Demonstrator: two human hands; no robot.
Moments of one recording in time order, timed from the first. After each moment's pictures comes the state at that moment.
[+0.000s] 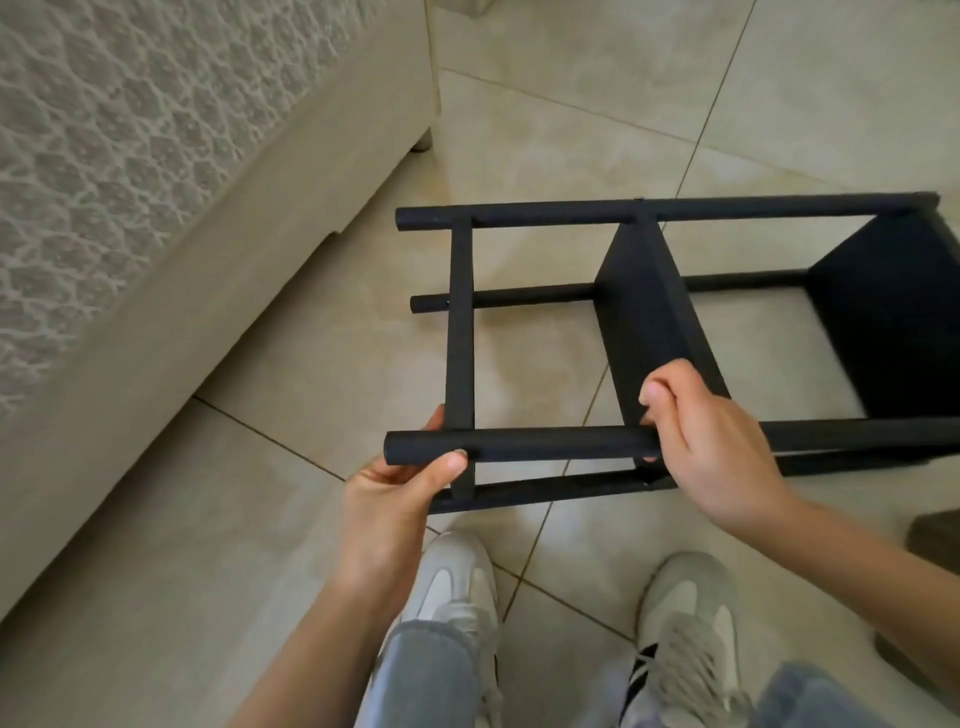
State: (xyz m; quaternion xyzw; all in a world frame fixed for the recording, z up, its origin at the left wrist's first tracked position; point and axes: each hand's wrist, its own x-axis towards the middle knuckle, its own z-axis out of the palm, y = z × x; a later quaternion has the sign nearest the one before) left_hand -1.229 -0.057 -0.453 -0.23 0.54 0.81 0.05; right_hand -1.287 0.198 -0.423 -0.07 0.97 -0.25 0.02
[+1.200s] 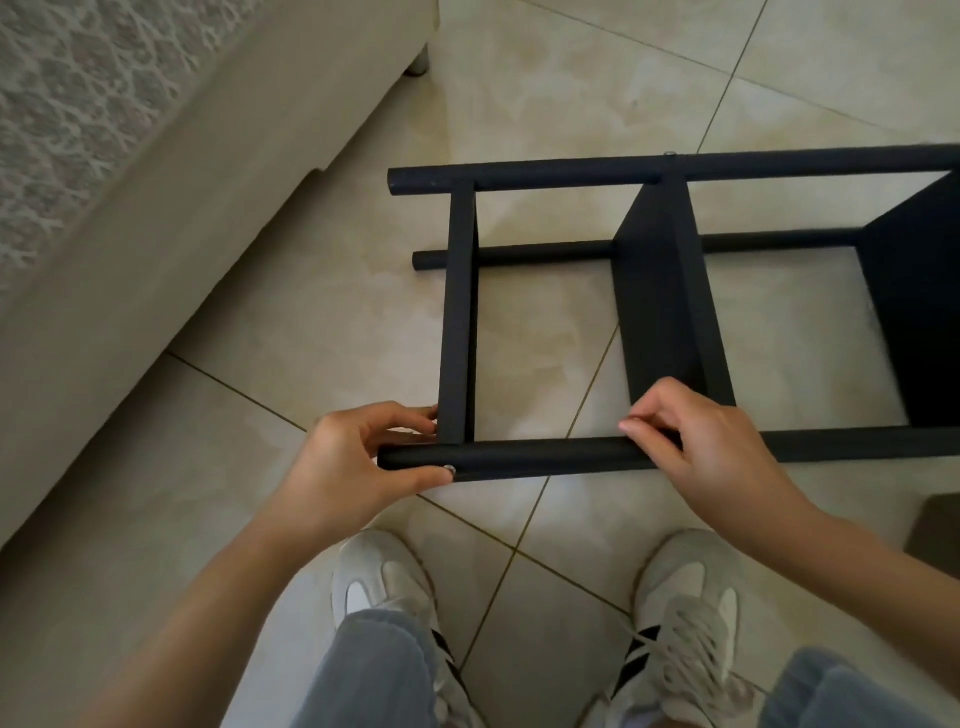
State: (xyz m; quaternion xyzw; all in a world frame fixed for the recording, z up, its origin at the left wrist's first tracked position) left_hand -1.246 -0.105 -0.452 -0.05 0.84 0.52 0.16; right_hand -1.275 0.201 -0.440 -0.09 0.94 -0.29 0.14
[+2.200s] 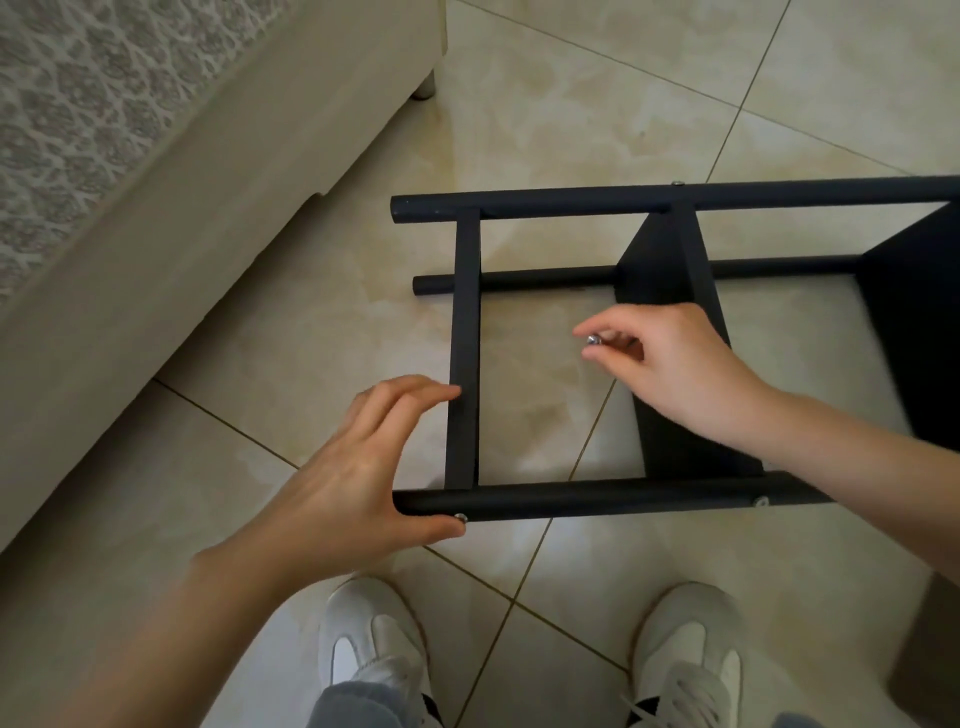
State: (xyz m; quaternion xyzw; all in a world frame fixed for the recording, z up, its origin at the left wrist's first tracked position) left_hand -1.281 -0.106 -0.447 0.13 0.92 0.32 0.19; right_hand -1.385 0.173 -0.428 -0.18 0.93 -0.30 0.12
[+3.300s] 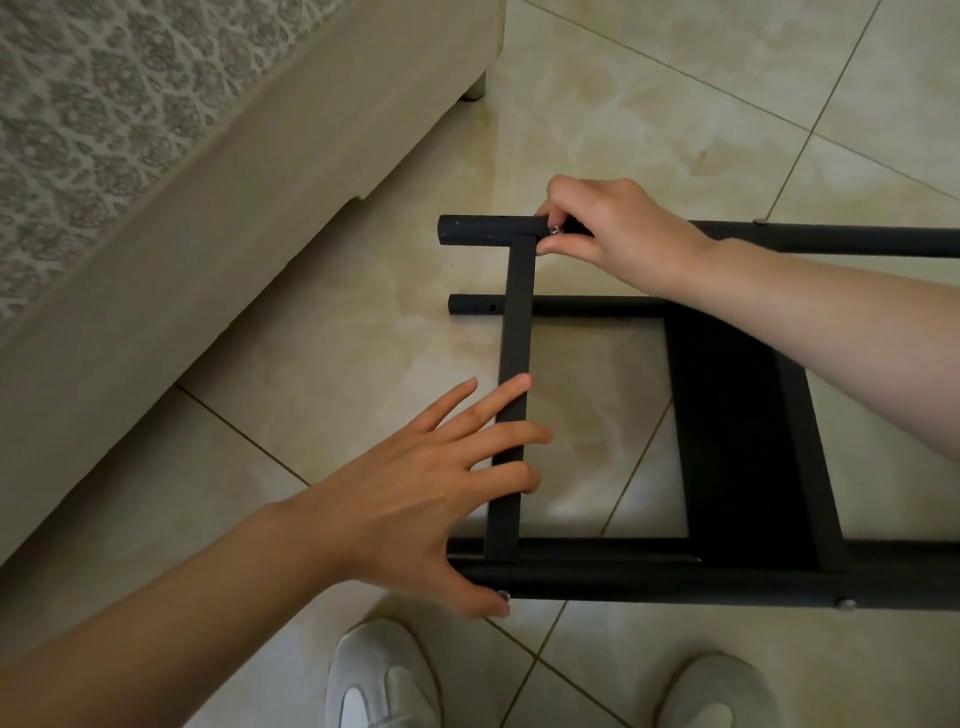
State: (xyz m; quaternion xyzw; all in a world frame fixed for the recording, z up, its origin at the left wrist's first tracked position) left_hand -1.329 -0.109 -0.452 0.38 0.90 0.16 0.14; right_hand -1.540 0.097 -0.448 -0.40 0.88 -0.24 0.07
